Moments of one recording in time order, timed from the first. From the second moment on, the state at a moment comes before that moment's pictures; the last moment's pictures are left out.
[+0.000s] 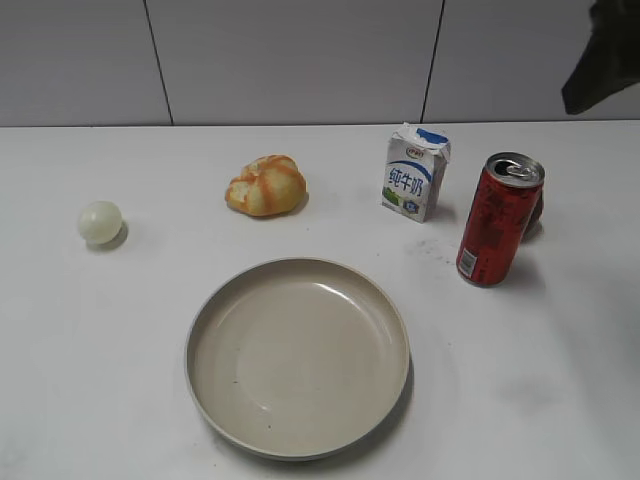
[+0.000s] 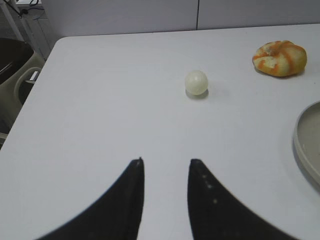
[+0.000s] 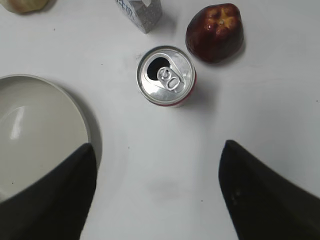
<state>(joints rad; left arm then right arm) -0.05 -0.01 -0.50 -0.03 1.04 0.09 0.24 1.43 -1.33 0.09 1.07 0.11</state>
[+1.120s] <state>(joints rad) -0.05 -0.01 -0.50 -0.03 1.04 0.09 0.24 1.93 -1.63 0.09 1.19 0.10</state>
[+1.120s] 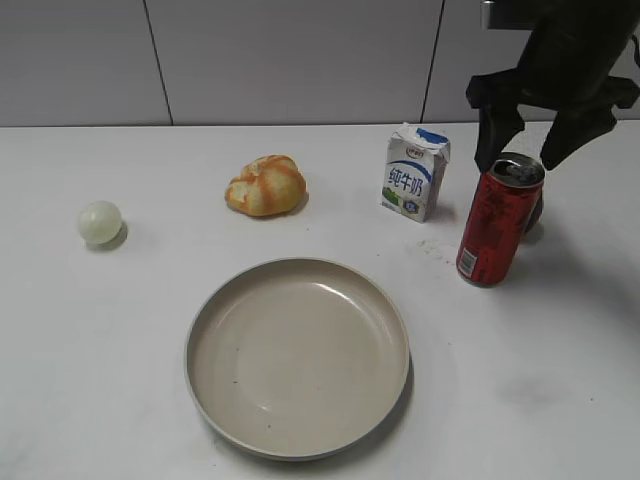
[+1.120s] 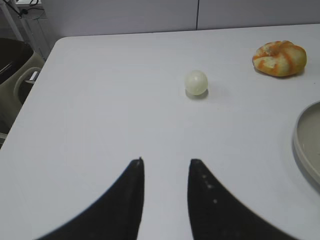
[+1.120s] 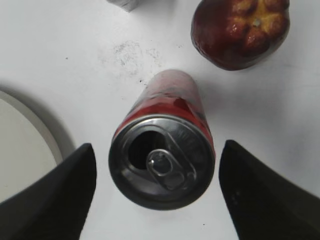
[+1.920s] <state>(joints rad) -0.05 -0.01 -0.50 -0.03 1.04 0.09 0.24 1.98 -1.63 0.09 1.19 0.11</state>
